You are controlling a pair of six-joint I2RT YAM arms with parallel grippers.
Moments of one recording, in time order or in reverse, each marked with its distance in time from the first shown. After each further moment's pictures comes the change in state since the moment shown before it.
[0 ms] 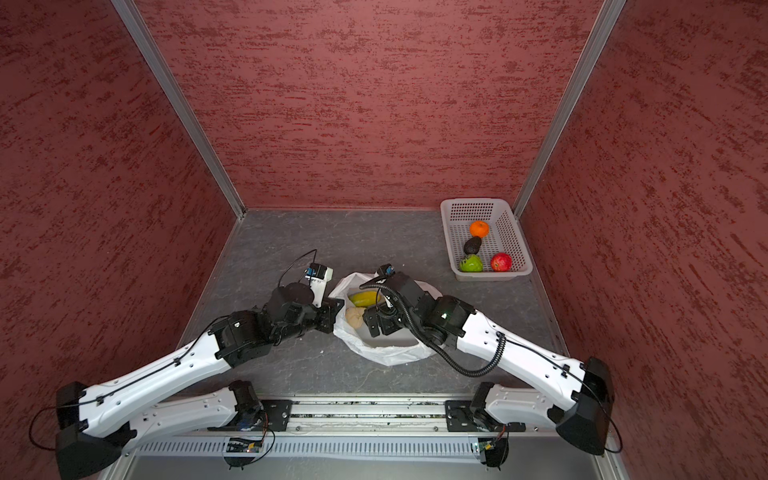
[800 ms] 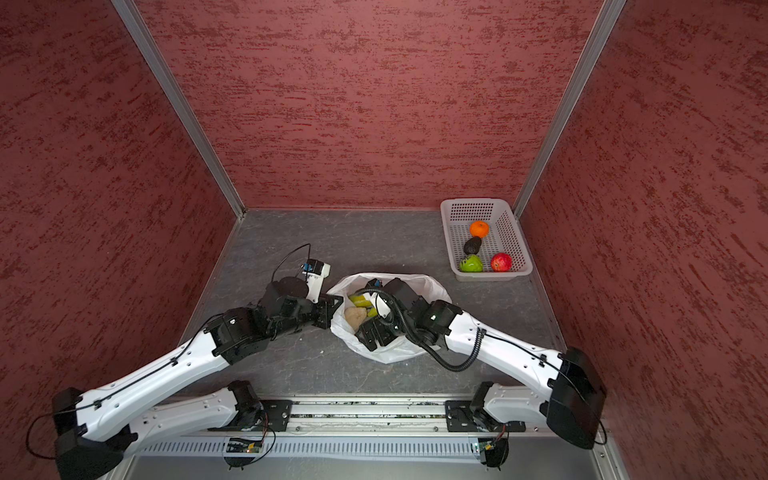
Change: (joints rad) left arm 0.044 -0.020 0.004 0.008 0.077 0.016; right arm -0.071 0.079 -0.132 0.162 -0.322 -0.113
